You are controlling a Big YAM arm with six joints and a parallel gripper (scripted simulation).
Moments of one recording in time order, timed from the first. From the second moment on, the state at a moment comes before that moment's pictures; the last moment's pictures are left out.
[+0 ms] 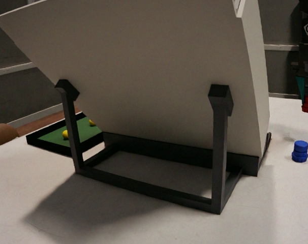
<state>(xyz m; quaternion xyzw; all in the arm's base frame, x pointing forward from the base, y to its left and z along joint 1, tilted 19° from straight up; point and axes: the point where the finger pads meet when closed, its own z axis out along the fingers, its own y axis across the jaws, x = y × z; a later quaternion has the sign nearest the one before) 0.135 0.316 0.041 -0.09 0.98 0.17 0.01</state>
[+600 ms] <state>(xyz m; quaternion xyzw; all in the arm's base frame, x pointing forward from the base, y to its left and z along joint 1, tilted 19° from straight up) 0.134 0.299 0.081 -0.09 0.98 0.16 0.01</state>
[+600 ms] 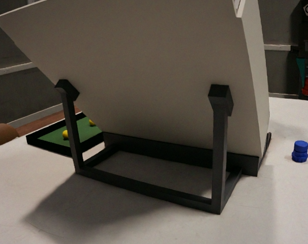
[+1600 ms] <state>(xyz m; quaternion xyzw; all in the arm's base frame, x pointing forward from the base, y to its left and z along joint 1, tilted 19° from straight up) 0.145 0.304 0.076 -0.09 0.98 0.17 0.01</state>
